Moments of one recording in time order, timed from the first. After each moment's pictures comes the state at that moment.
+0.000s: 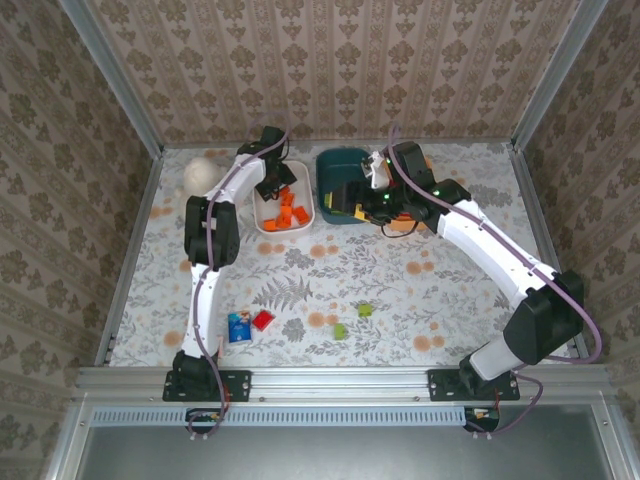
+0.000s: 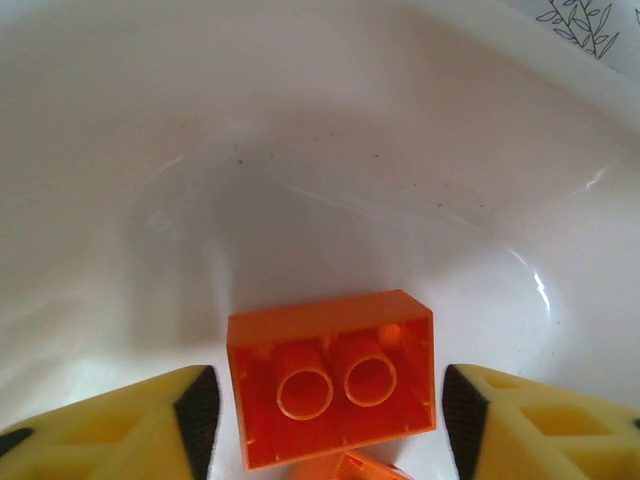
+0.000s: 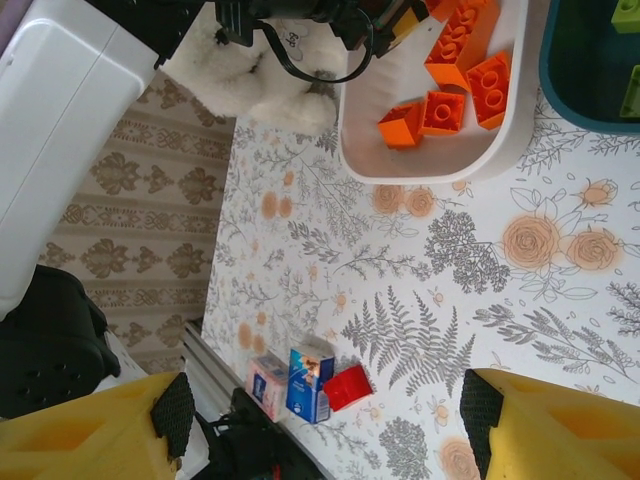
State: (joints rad) left arm -0.33 2.44 2.17 -0.88 -0.03 -0.84; right arm 0.47 1.52 1.41 -0.60 -0.53 0.67
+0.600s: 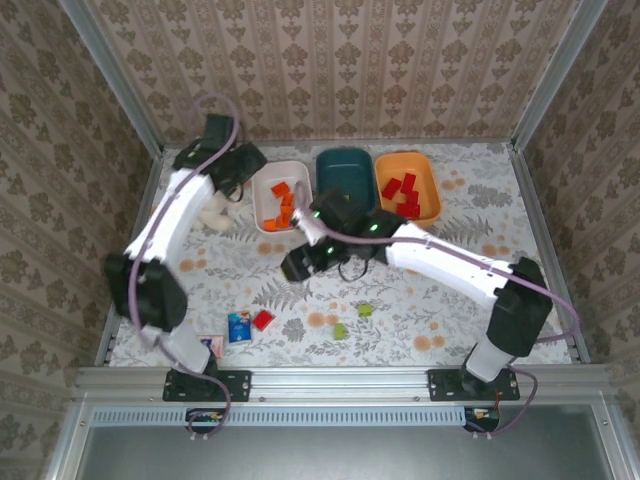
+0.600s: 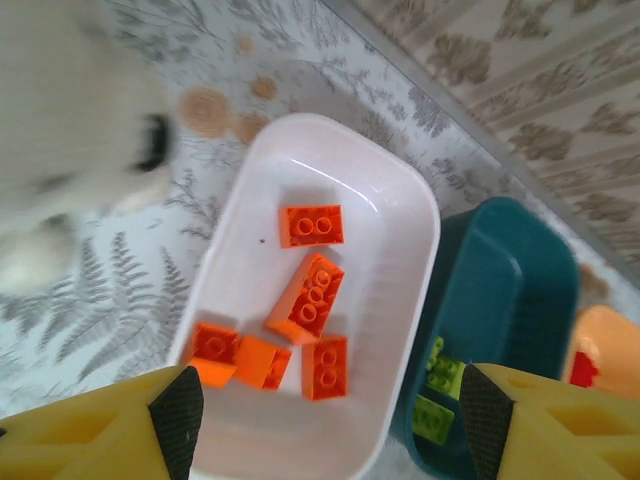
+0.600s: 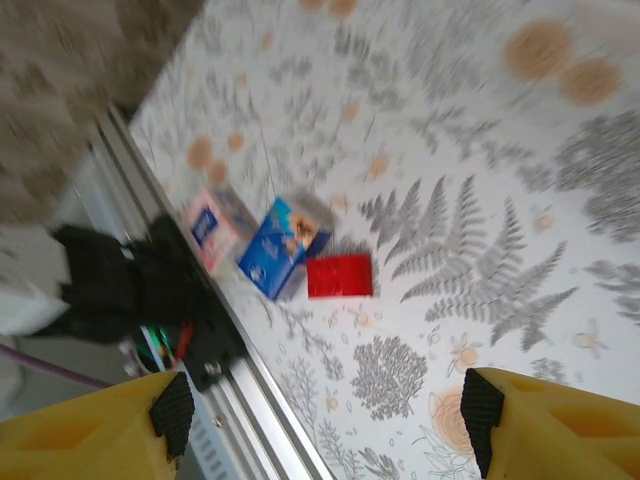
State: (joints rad) left arm -0.28 1.62 1.59 -0.79 -0.03 -0.85; right arm 0.89 1.66 1.43 -0.65 -0.38 0.34
